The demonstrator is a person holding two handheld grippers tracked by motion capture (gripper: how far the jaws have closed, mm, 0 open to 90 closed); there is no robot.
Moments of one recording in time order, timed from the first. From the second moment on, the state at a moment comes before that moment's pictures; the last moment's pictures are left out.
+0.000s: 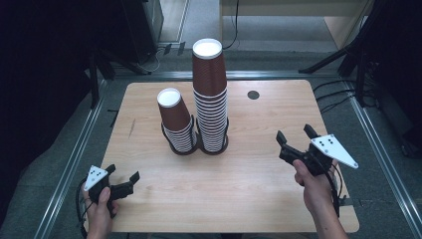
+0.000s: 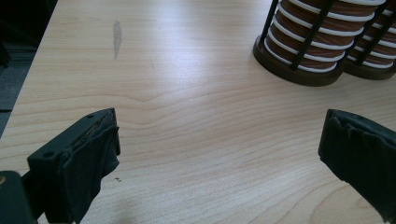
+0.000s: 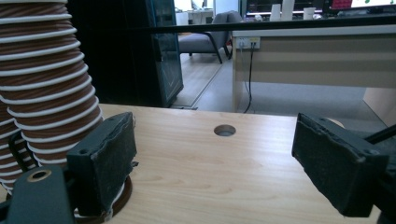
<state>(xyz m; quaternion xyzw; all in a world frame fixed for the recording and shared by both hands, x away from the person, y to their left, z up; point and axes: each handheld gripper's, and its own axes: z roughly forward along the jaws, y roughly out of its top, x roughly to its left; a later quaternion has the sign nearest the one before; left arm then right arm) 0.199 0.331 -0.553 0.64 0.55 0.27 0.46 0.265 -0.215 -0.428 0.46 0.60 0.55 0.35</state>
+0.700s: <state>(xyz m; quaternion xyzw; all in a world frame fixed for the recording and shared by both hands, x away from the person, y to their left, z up) 0.200 0.330 -0.553 0.64 0.55 0.28 0.46 0.290 -0.141 -0.394 0.41 0.63 0.57 0.33</state>
